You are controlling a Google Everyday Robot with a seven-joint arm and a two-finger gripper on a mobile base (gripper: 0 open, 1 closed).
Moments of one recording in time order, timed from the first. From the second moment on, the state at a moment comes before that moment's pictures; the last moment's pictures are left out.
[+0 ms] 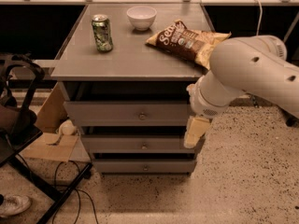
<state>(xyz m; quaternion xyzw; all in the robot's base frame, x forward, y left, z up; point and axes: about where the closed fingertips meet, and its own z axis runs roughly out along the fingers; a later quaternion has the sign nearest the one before) 0.513 -0.121 0.778 -0.65 0.73 -0.01 0.19</state>
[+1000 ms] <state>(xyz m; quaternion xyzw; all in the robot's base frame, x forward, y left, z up) 0.617 -0.073 0.691 -0.64 0.75 -0.06 0.14</state>
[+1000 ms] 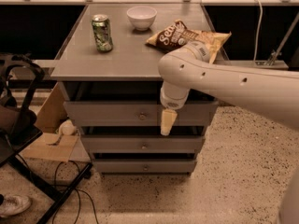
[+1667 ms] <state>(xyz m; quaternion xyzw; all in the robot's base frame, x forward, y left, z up) 0.619 -0.069 0.625 -0.62 0.78 -0.02 0.10</state>
